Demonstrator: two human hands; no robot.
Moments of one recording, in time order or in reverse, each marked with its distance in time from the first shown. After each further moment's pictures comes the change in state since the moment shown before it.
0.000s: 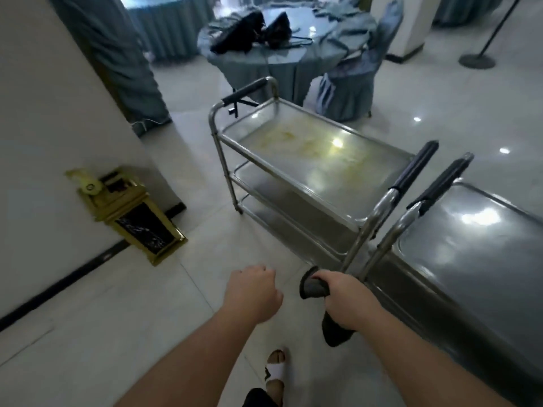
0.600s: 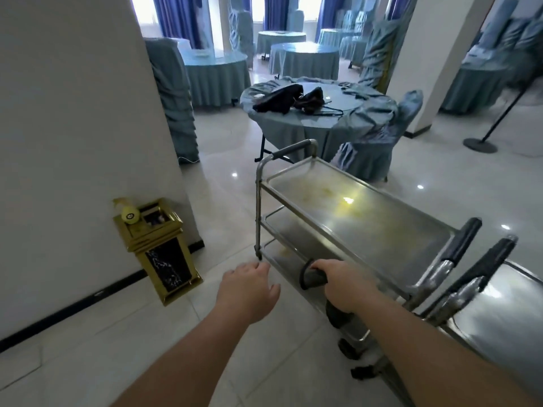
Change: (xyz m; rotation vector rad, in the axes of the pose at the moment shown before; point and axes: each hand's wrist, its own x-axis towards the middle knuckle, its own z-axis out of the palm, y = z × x) left_hand 0.006 -0.203 -0.073 -0.165 0.304 -0.069; right_hand 0.079 -0.211 -0.041 -0.252 0.147 -0.165
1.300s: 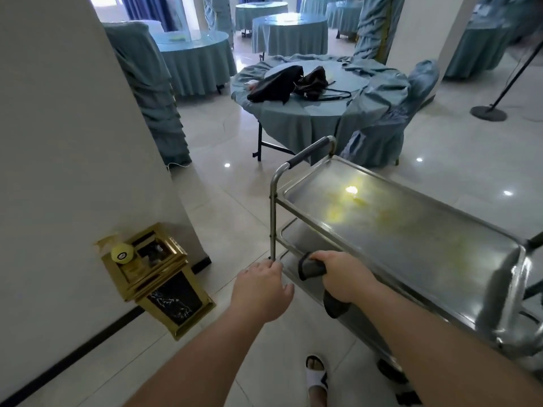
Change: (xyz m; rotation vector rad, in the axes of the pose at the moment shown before) left_hand 0.238 -0.123 -0.016 0.004 -0.093 0.089; right_hand 0.267 -0.074 -0.010 0.072 0.016 0.050
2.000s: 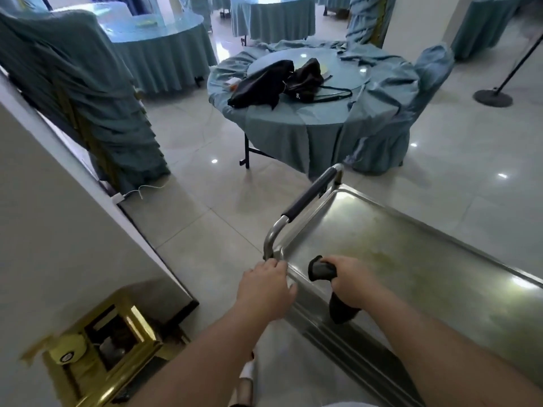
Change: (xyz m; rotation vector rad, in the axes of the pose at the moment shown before) left_hand 0.337 -0.036 -0.062 0.014 -0.098 0.076; right_hand 0.309 0.059 -0.081 0.192 -0.030 0.143
